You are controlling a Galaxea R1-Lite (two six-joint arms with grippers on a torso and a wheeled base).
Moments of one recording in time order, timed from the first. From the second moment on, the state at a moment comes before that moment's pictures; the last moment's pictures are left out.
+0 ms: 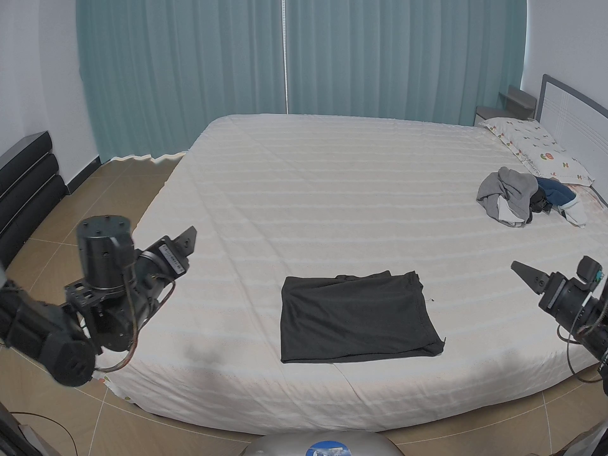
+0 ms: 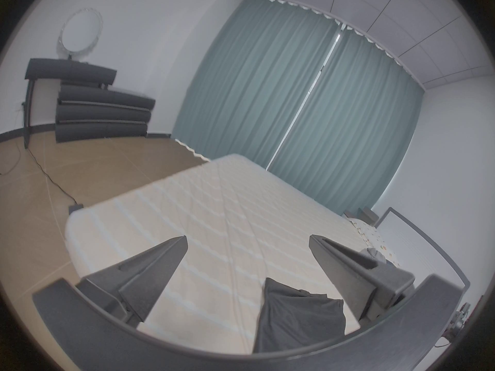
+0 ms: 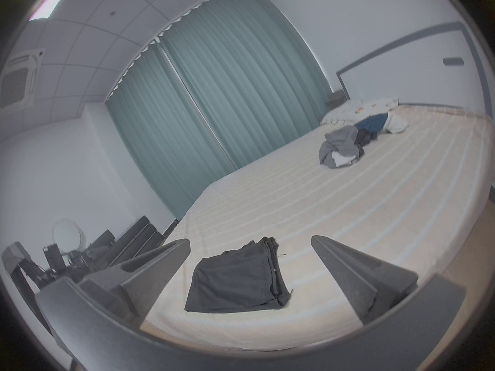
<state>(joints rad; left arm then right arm) -0.43 1.73 -0.54 -0.93 0.46 -0.64 0.05 1.43 -0.13 -1.12 0.13 0.51</state>
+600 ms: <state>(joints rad) -0.41 1.02 -0.26 -0.61 0.63 -0.54 0.05 0.63 -0.17 -0.17 0.13 0.25</state>
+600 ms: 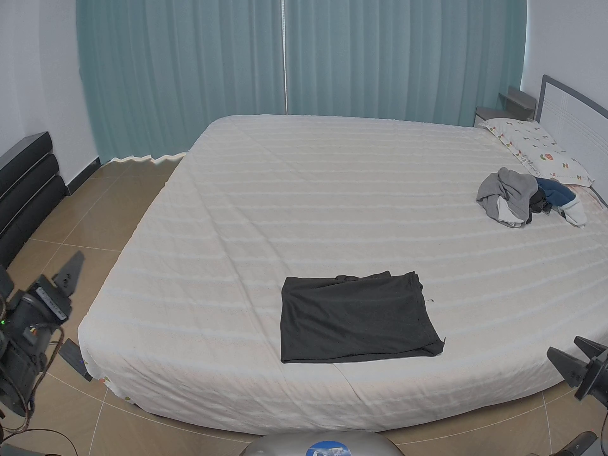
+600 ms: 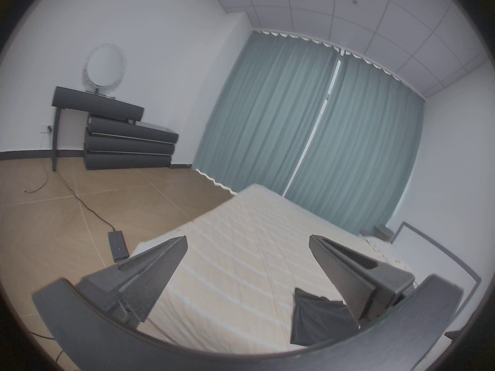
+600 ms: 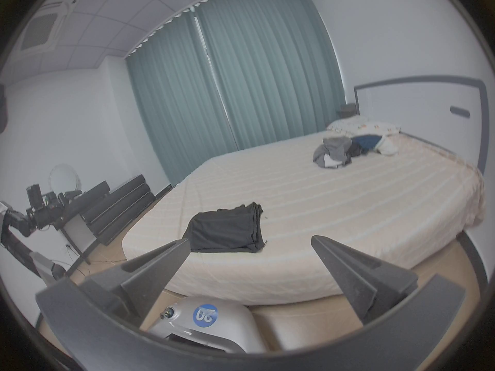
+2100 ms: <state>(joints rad) 0.00 0.02 -0.04 -0.18 0.42 -0.03 0.00 0.01 -0.02 -0.08 0.10 -0.13</state>
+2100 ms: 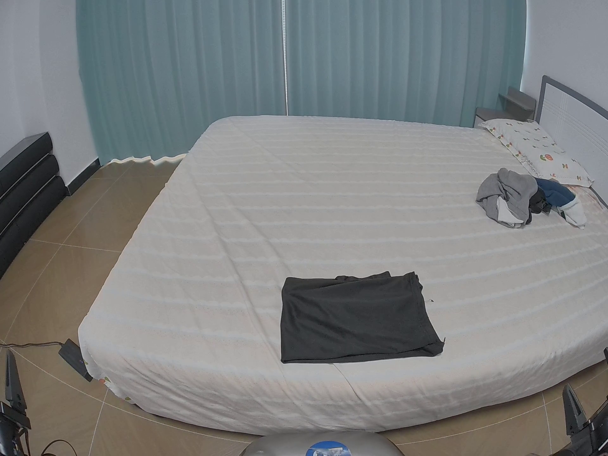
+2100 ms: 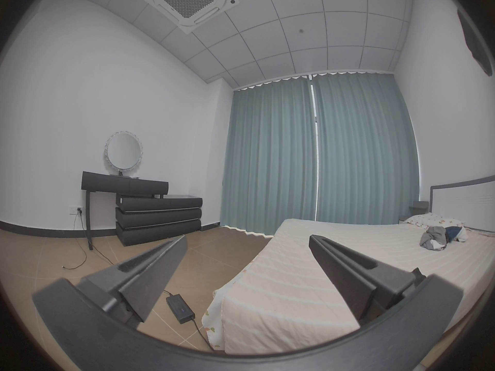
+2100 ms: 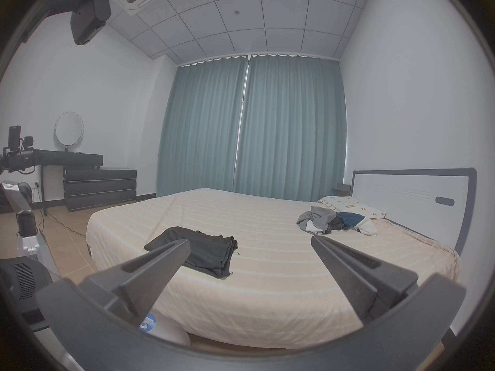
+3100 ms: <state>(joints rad) 0.00 0.01 -0.02 0.00 0.00 0.00 0.00 0.01 -0.02 0.02 0.01 -0.02</state>
